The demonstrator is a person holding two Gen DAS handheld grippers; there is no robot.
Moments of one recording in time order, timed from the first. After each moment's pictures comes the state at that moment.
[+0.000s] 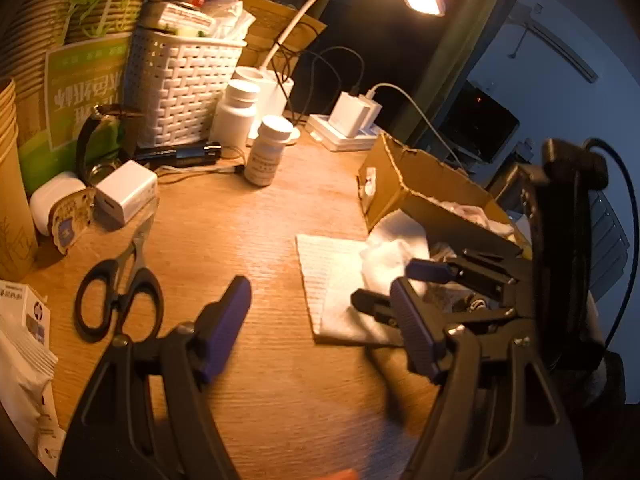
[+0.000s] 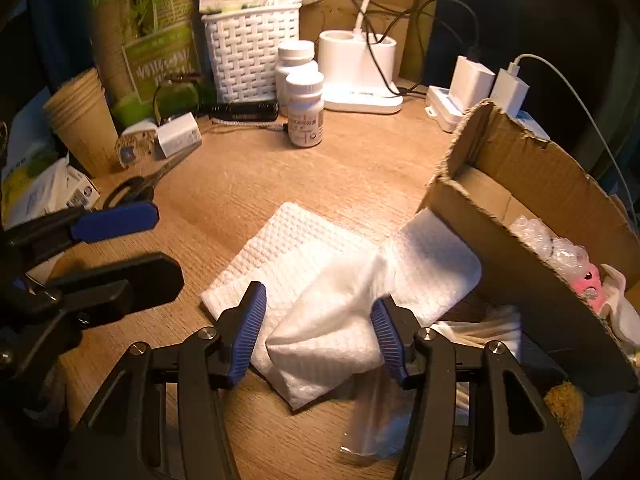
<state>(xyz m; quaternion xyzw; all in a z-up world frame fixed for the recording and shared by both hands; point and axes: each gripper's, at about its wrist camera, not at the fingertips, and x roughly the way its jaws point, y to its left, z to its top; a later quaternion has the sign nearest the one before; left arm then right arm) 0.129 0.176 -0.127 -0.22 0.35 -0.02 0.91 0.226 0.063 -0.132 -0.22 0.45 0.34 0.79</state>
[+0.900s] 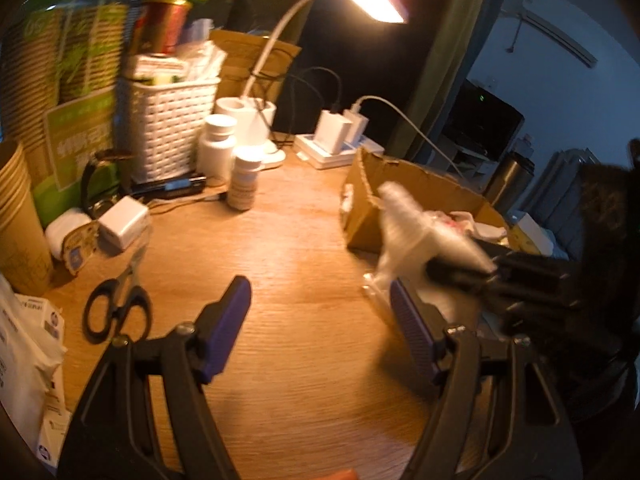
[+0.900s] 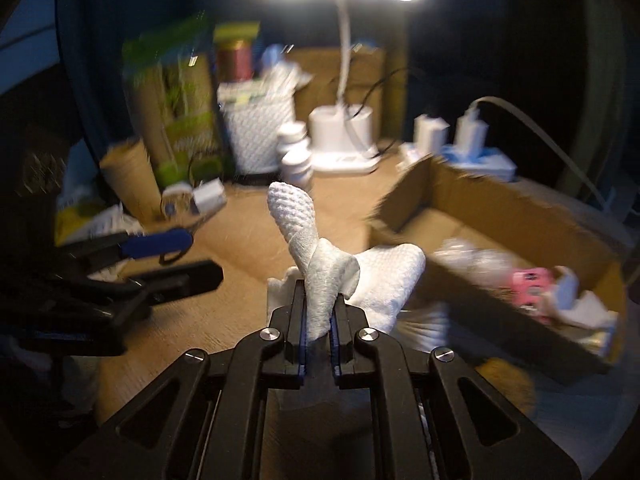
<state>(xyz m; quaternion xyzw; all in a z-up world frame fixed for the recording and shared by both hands) 0.129 0.140 -0.098 -0.18 0.34 0.00 0.92 0.207 -0.012 -0.059 -0.13 0.37 0.38 0.83</state>
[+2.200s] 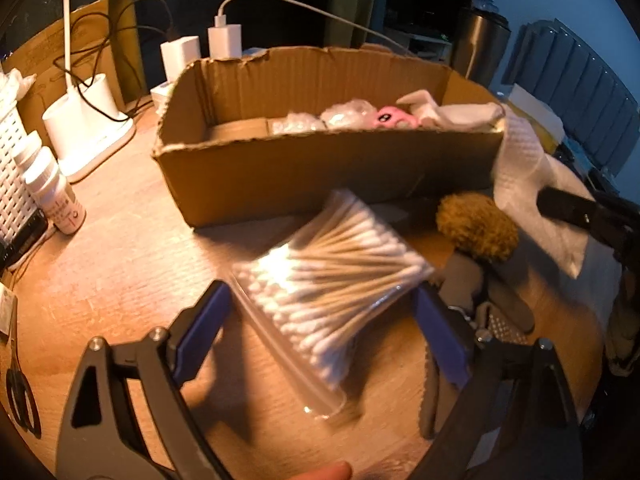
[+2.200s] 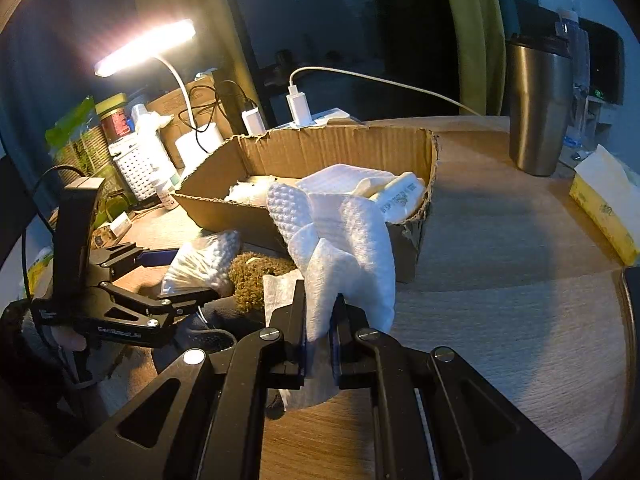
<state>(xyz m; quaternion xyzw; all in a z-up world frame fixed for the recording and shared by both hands) 0.235 0.018 -0.154 -0.02 0.46 -0.08 0.88 0.234 -0.184 -0.086 -0.02 0.40 0.27 0.88</state>
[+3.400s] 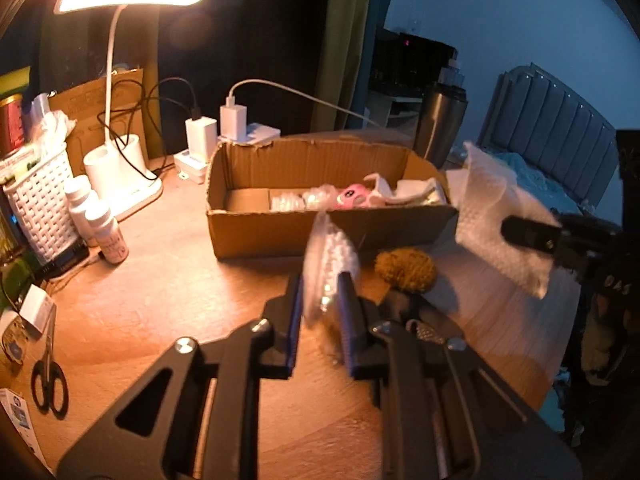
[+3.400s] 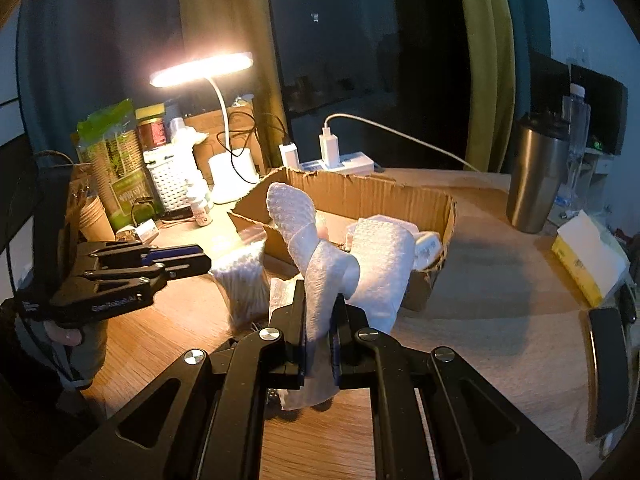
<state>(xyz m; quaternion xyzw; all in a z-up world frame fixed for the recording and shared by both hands) 0.174 0.033 -0.081 -0.05 0.36 -0.10 0.93 0.186 -0.162 -0.030 -0.06 0.33 0.28 0.90</state>
